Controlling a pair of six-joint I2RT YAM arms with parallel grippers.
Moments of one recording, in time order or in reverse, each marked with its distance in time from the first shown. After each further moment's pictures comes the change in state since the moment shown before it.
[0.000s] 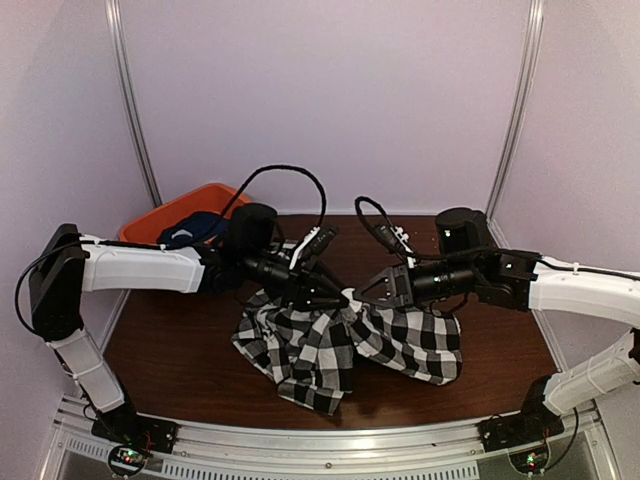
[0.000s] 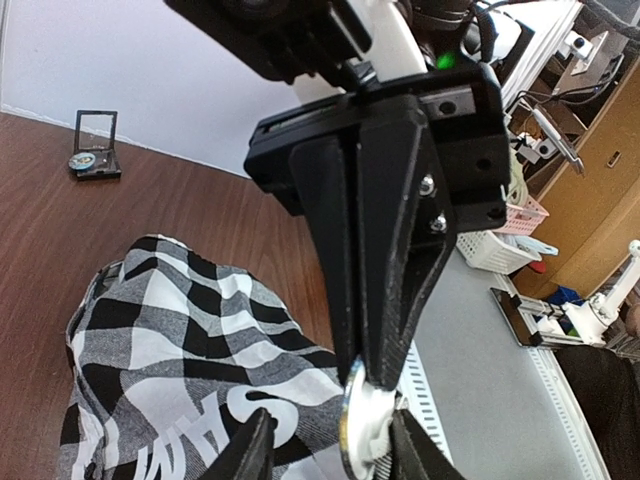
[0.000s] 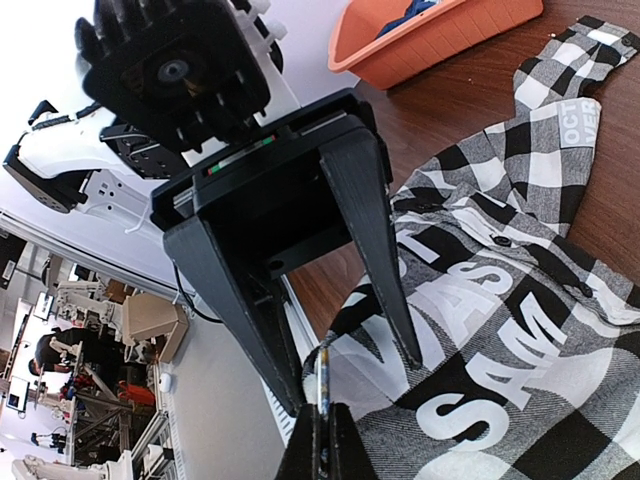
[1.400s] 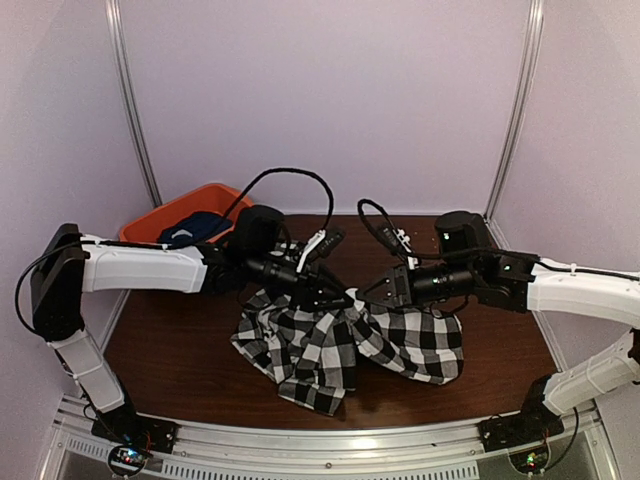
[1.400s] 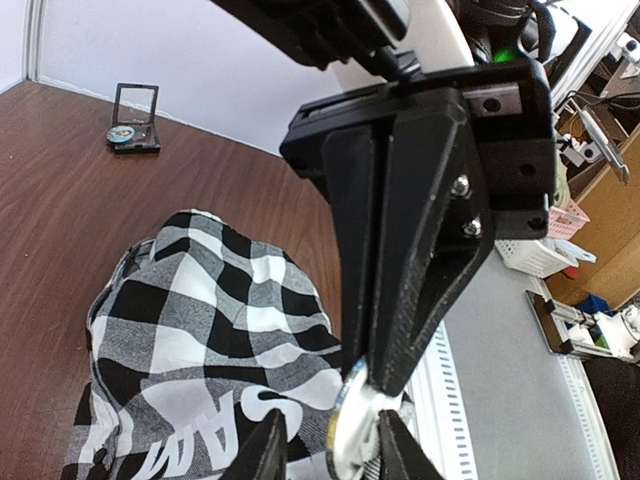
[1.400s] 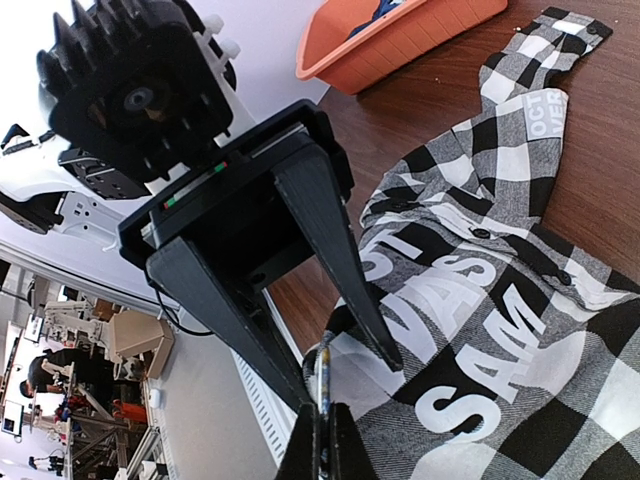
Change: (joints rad) left arm -0.021 0.008 0.024 -0.081 -0.148 0.018; right arm -0.013 0.004 -0.021 0.004 0.046 0.022
